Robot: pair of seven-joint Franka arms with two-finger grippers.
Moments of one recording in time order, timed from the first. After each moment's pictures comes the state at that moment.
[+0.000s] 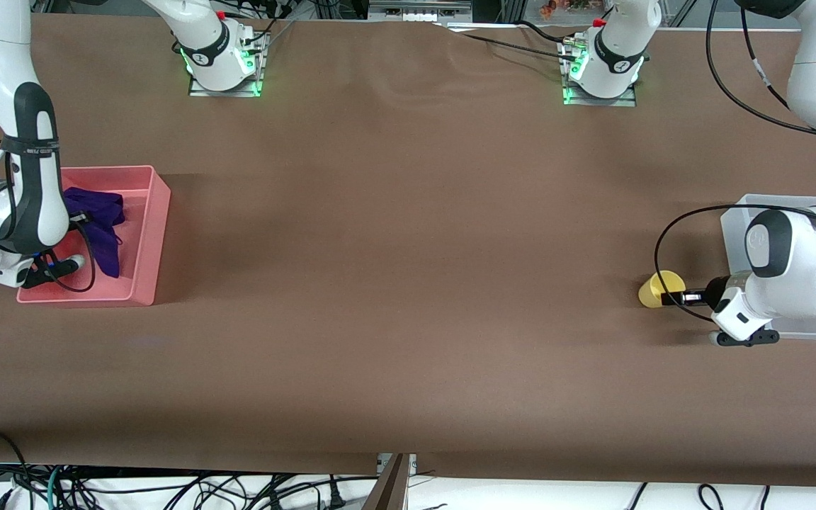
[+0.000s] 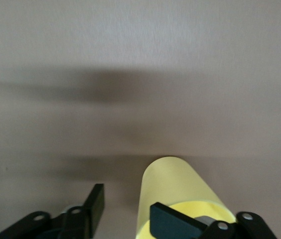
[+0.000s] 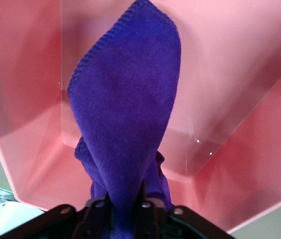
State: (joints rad) left arm 0.39 0.69 -0.28 -1.59 0.14 2.03 -0.01; right arm 0.08 0.61 -0.42 -1.63 0.01 1.66 -0.70
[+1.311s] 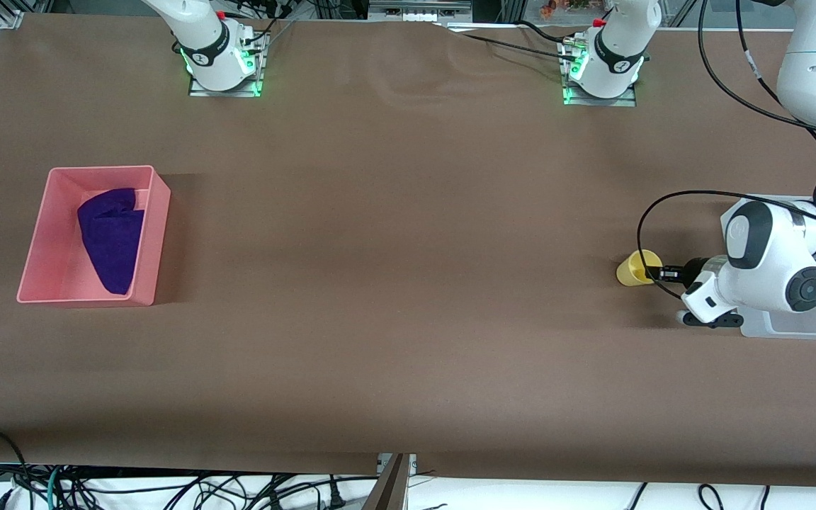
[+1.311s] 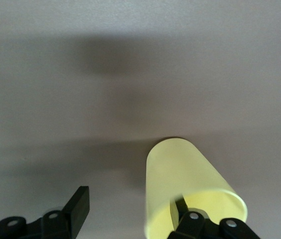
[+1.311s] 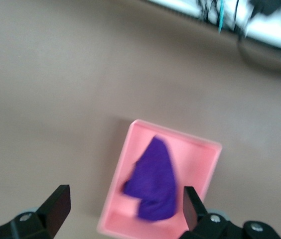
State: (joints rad) left arm 0.37 0.65 -0.32 -1.66 0.14 1.91 0.02; right arm 0.09 0.27 -0.26 -1.23 0.10 1.50 -0.40
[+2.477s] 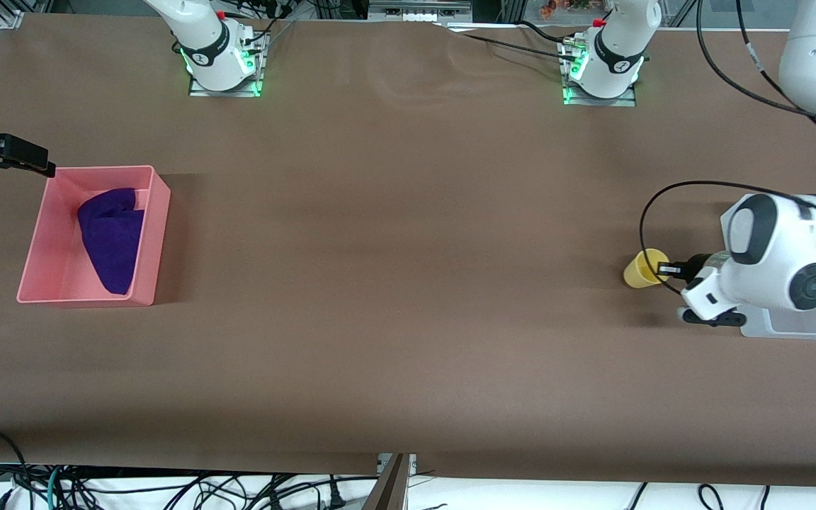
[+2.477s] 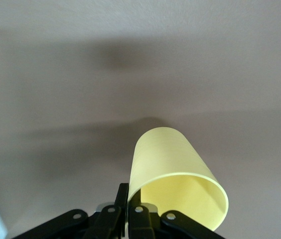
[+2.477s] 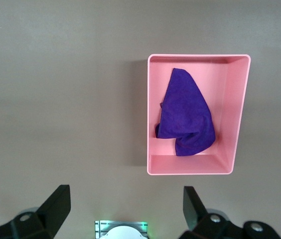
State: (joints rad) left arm 0.36 0.59 -0.33 -1.60 0.17 1.79 0.04; right arm -0.01 0.16 -0.04 -1.36 -0.03 1.36 -0.08
